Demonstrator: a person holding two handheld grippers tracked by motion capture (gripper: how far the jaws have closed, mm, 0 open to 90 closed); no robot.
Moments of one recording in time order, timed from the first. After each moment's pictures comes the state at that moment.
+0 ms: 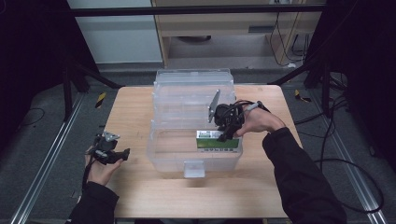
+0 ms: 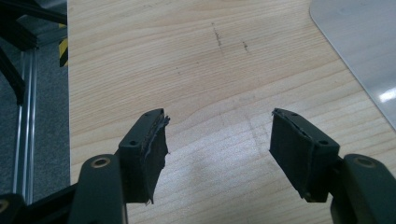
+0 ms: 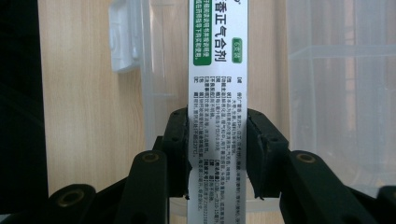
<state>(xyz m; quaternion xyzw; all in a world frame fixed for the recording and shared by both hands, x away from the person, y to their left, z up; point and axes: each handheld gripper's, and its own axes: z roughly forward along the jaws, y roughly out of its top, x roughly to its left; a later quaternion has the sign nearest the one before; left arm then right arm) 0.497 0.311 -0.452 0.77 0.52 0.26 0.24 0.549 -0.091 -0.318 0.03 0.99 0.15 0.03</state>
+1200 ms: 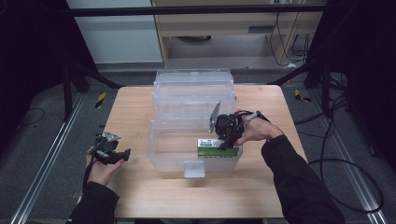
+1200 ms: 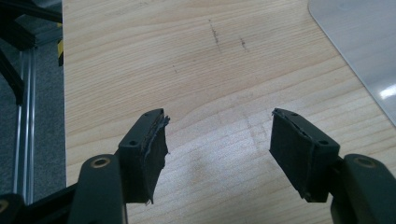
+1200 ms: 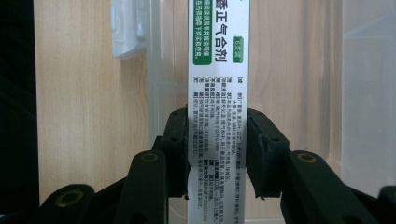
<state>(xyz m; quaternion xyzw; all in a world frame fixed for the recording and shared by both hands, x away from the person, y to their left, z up) 0.497 0.310 -0.454 0.78 0.52 0.26 0.24 0.543 -0.094 -0.352 0.02 0.99 0.14 0.02</state>
